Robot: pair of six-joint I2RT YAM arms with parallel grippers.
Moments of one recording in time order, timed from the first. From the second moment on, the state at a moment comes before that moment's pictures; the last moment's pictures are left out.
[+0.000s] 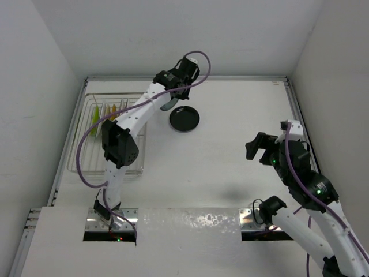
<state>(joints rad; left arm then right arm) -0.59 2.13 2.24 -0.95 -0.36 -0.17 0.50 0.53 0.84 -0.78 0.37 0.44</state>
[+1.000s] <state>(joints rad) -0.70 2.35 2.16 -0.81 -0.34 -0.21 0.50 0.51 0.85 -0.81 0.41 0.43</state>
